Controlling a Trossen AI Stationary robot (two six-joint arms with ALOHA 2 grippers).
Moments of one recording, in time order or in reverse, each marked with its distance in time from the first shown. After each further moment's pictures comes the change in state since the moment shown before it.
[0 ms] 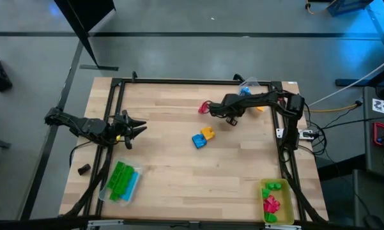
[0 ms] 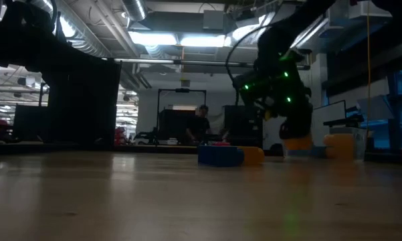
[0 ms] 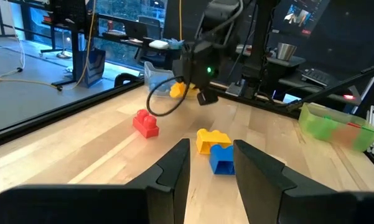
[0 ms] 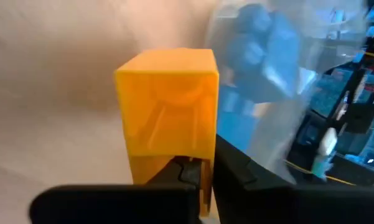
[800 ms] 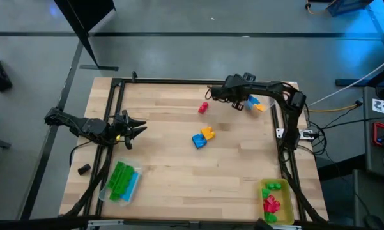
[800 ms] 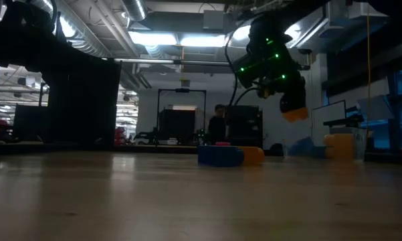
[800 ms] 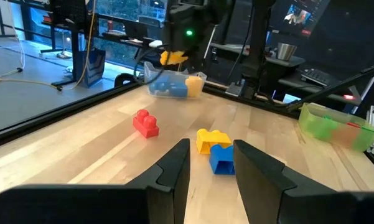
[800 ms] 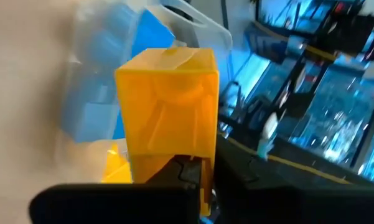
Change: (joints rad) left arm 0.000 0.000 0.000 0.000 0.000 0.000; right arm -0.124 0.000 0.268 -0.333 0.166 -0.127
